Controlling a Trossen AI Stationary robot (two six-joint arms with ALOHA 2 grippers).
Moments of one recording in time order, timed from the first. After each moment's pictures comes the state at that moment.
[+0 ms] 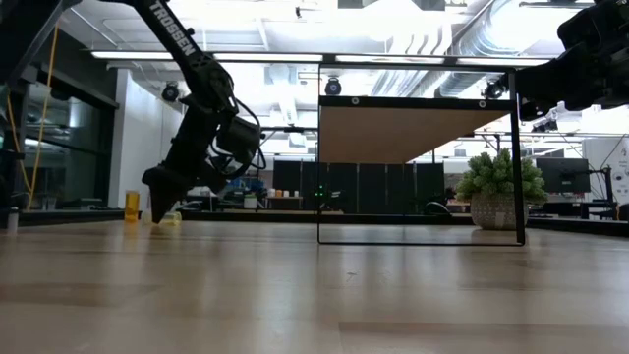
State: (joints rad) left arm 0.75 1.90 1.11 -1.04 -0.35 0.34; right arm 0.03 0.01 0.01 0.02 0.00 -0.03
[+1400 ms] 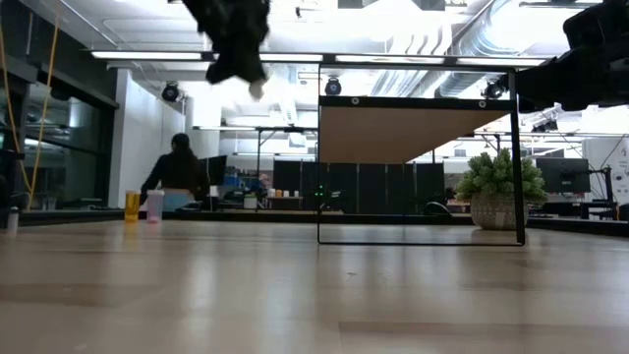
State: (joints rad) left arm 0.65 1.44 1.44 -0.84 0.21 -0.20; right arm 0.03 0.01 0.01 0.02 0.01 -0.17
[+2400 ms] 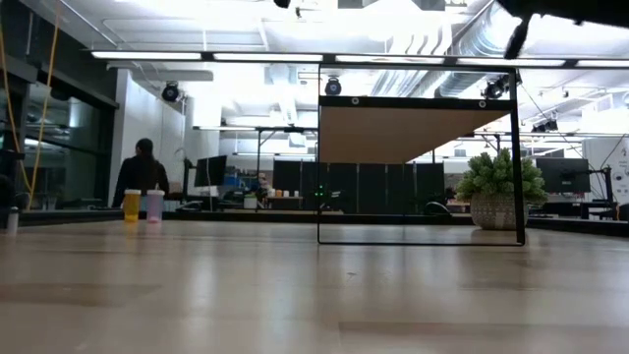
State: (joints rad) left arm 0.32 1.44 1.44 -0.14 0.20 -0.27; right arm 0.03 0.48 0.32 0.54 0.28 0.43
